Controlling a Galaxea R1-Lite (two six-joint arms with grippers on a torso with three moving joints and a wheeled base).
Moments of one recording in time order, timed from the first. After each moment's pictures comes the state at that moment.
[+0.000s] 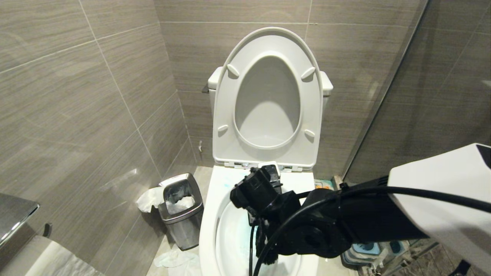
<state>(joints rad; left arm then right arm) -0.01 0.00 0.00 0.00 0.00 0.00 0.90 2.15 -1.35 0.01 -0.70 0.54</state>
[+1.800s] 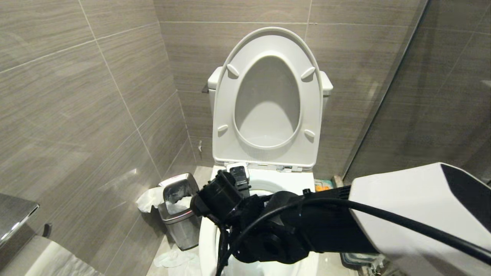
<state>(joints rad) -0.01 0.00 0.00 0.00 0.00 0.00 1.01 2.27 -1.59 0.13 -0.74 0.55</state>
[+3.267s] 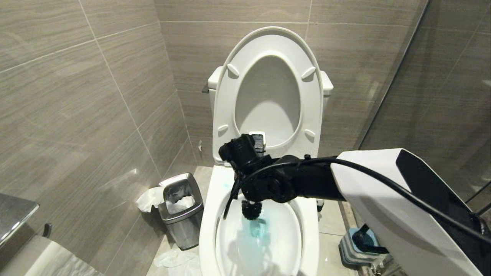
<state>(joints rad) -0.01 0.00 0.00 0.00 0.00 0.00 0.82 2.45 -1.96 0.14 -0.74 0.53</state>
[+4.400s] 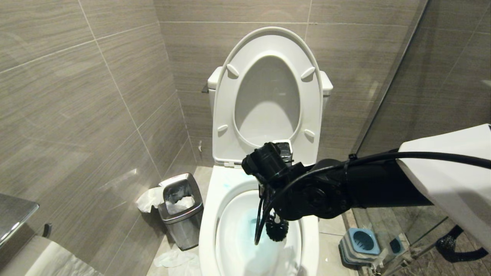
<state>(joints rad) -0.01 0.00 0.00 0.00 0.00 0.00 0.81 2.17 -1.53 0.13 -0.75 0.54</state>
